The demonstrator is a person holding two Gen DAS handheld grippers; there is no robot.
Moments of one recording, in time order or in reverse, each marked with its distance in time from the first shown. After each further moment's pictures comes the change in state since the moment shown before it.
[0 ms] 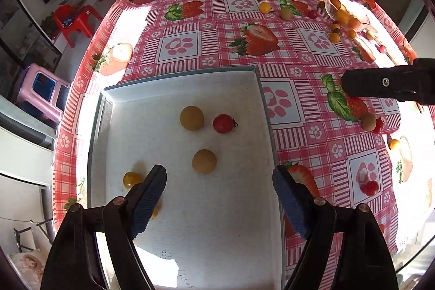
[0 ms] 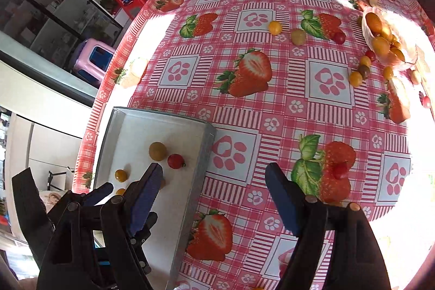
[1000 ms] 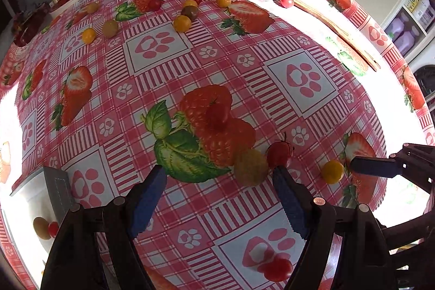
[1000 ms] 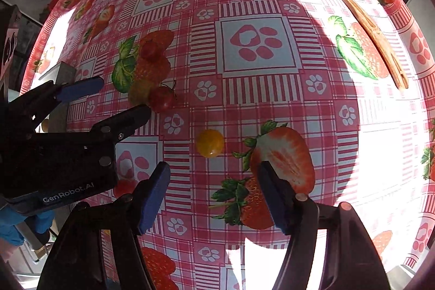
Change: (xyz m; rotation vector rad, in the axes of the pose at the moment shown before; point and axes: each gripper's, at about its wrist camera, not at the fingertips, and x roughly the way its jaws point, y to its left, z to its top) left arm 0.063 -0.177 0.049 0.350 0.030 -0.244; right arm -0.007 -0.143 -0.106 0.167 0.062 -0.173
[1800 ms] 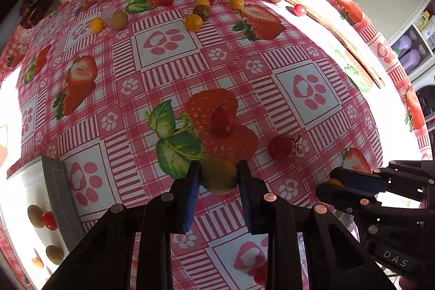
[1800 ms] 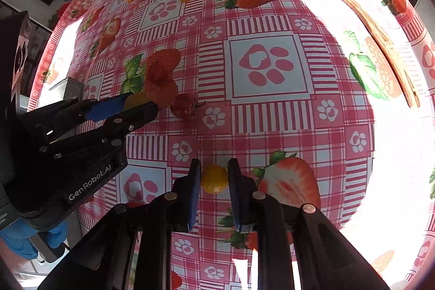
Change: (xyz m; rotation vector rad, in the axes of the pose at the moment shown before) left arm -0.005 0.010 0.003 -0.102 0.018 -0.015; right arm 0.002 -0.008 0.016 0.039 -0.020 0.070
